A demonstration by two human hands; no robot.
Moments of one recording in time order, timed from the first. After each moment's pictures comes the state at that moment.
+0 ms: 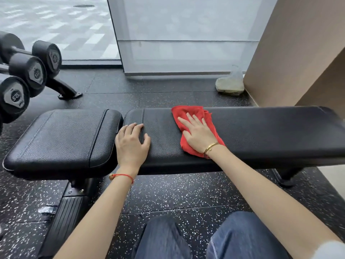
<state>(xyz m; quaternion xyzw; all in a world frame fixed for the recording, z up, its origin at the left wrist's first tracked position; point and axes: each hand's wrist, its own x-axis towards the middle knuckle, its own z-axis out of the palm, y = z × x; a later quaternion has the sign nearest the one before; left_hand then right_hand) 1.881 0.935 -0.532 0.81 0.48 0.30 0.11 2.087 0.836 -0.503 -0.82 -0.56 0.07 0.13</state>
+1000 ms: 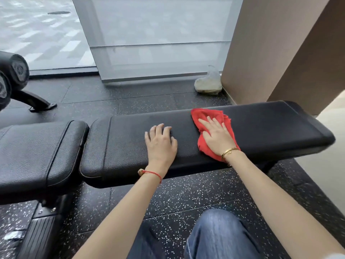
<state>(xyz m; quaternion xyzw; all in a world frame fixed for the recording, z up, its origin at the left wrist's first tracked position) 2.028 0.841 -0.513 0.89 0.40 0.19 0.14 2.201 0.734 -0.504 -0.88 -0.44 0.06 0.16</state>
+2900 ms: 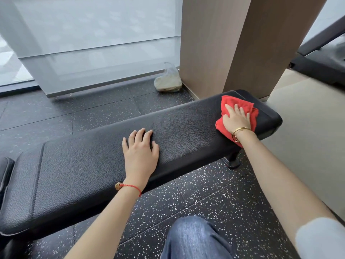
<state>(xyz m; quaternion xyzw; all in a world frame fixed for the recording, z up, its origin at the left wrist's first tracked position) 2.099 0.808 -0.525 0.92 0.33 0.19 0.11 2.371 0.621 -0.504 -0.98 -0.16 0.03 0.12</state>
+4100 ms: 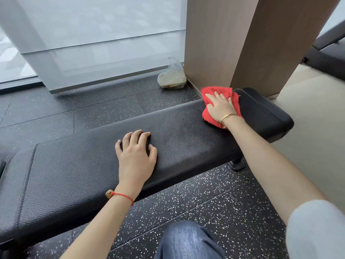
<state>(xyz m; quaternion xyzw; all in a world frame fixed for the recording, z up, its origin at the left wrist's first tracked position) 2.105 0.810 -0.525 0.91 0.33 0.21 0.09 2.403 0.688 -0.497 -0.95 -0.29 0.05 0.11</state>
